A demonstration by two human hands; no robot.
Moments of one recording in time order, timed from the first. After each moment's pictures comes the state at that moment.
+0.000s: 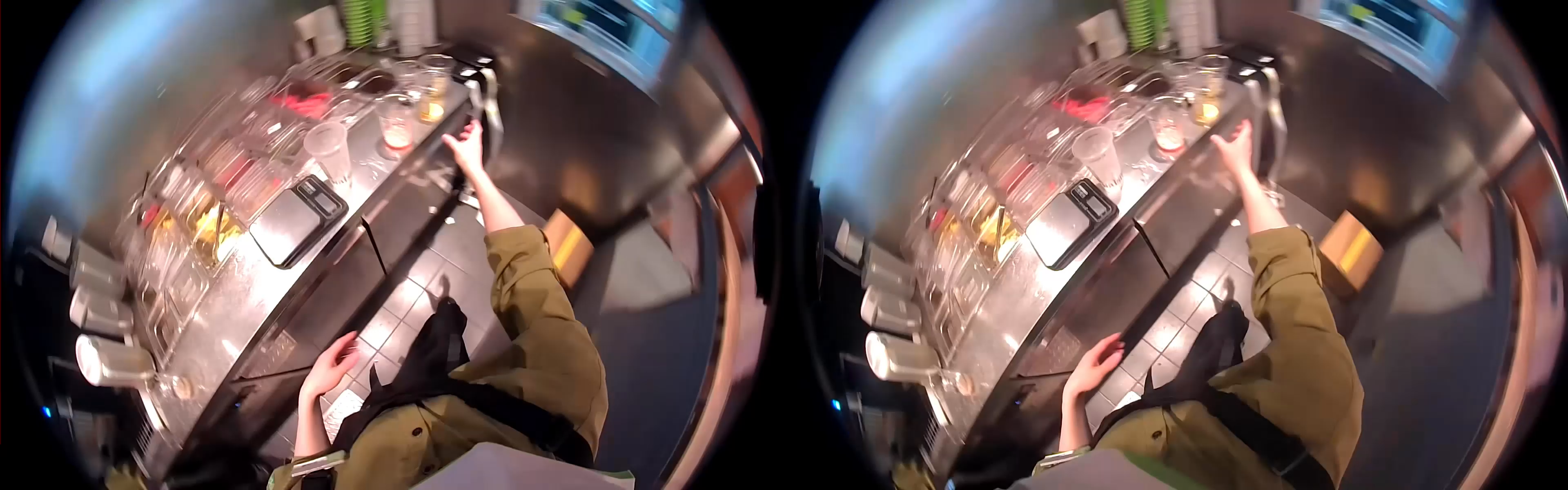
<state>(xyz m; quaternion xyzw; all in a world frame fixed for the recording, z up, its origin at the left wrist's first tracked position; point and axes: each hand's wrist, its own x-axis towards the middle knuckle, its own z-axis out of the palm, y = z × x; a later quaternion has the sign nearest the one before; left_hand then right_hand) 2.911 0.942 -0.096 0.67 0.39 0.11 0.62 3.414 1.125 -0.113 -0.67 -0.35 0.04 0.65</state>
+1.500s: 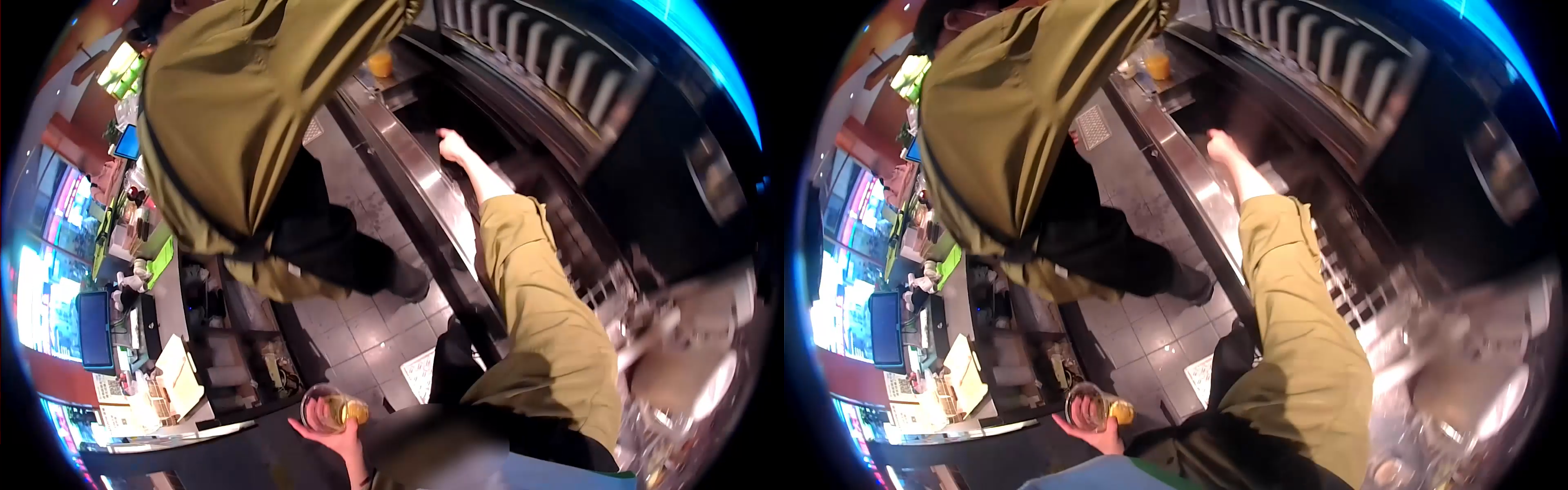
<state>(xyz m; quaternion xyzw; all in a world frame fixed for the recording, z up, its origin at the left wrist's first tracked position) 2.269 0.605 -0.065 -0.14 0.74 0.55 -0.36 1.716 0.919 -0.151 -0.05 -0.91 0.41 0.09</state>
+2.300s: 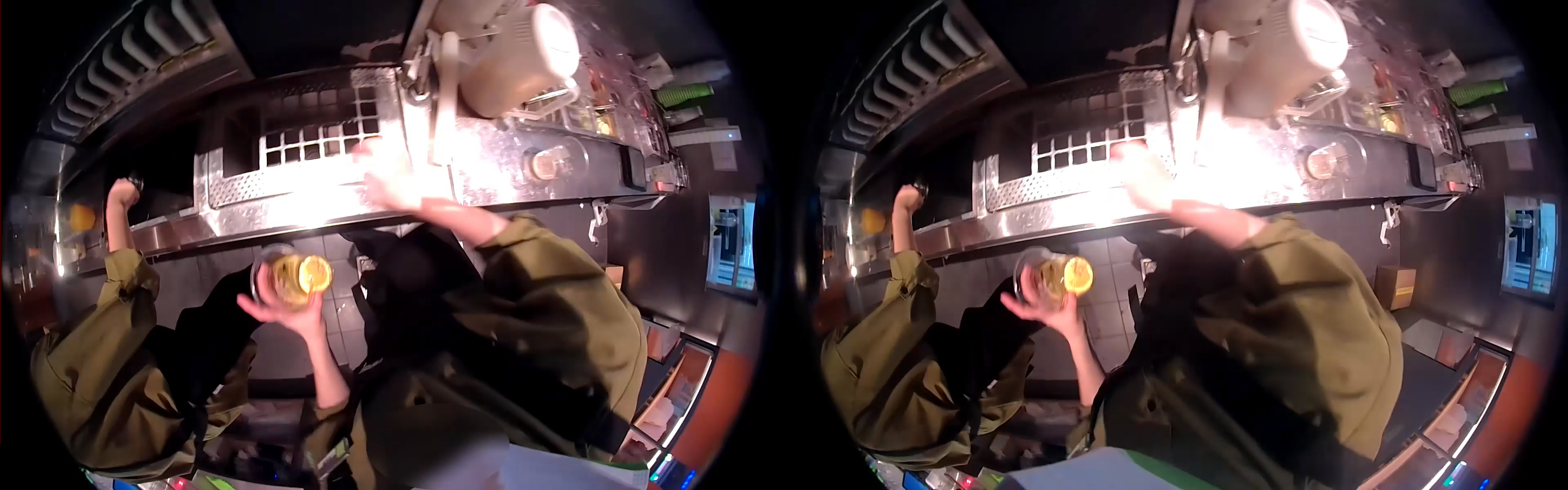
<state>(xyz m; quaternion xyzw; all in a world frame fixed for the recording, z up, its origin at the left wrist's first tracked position) 2.110 0.748 -0.046 0.30 0.62 0.72 0.06 2.227 0.976 -0.041 -0.30 -0.90 0.26 0.16</state>
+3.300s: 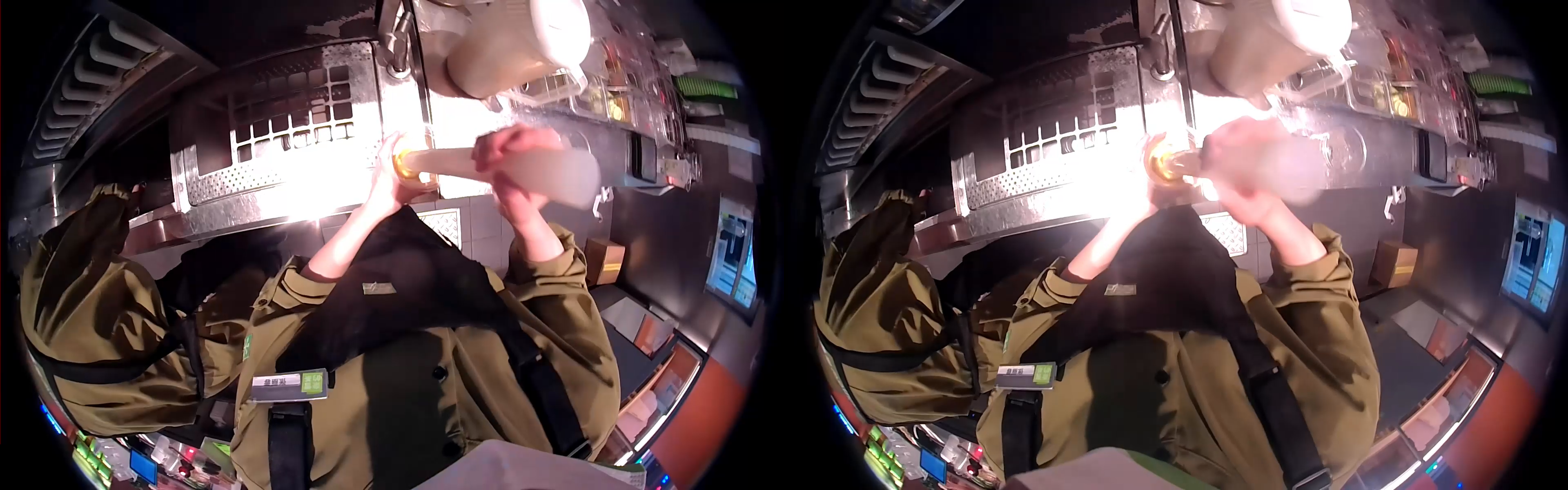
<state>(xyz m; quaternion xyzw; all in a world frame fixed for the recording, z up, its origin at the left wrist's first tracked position) 2.227 0.953 -0.106 0.61 0.55 0.47 0.33 2.376 0.996 0.077 -0.25 -0.66 0.52 0.48</state>
